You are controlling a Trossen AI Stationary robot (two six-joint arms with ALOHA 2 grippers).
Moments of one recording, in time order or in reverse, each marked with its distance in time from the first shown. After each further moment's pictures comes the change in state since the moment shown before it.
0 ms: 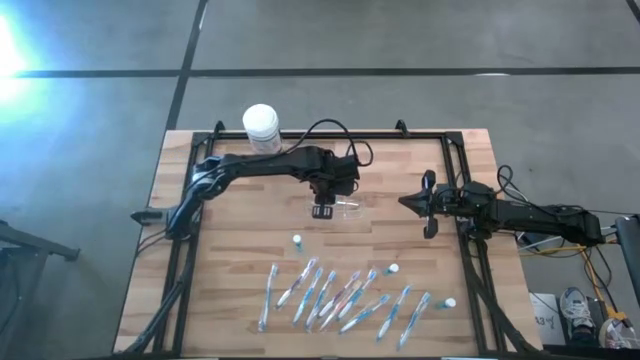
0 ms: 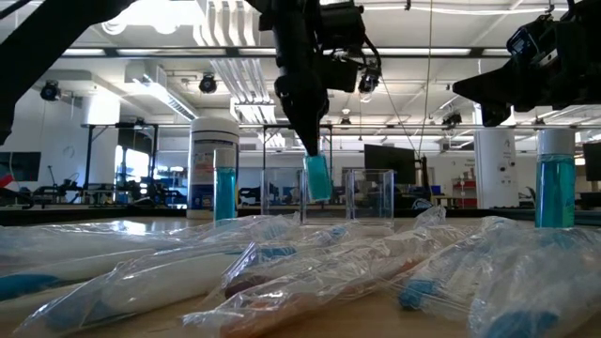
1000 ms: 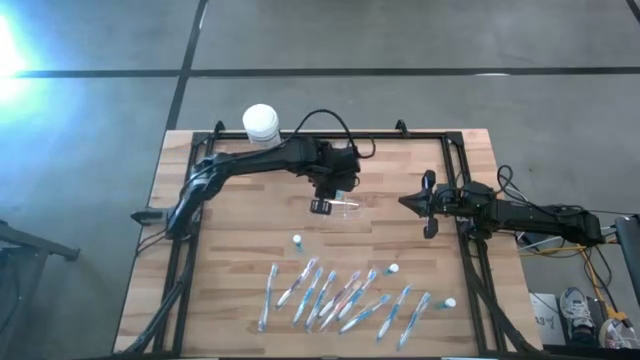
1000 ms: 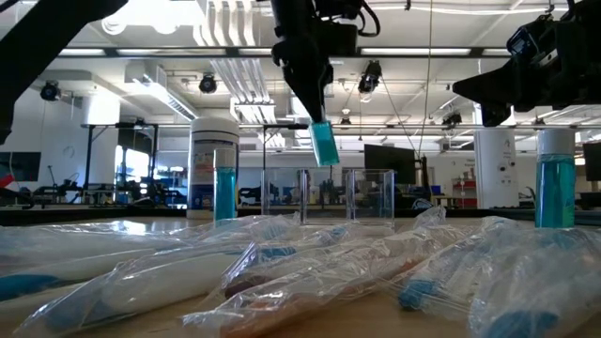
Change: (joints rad) left arm -0.011 -0.010 0.162 -0.114 -0.017 0.093; right arm 0.000 -0.001 0.000 0.000 0.000 0.000
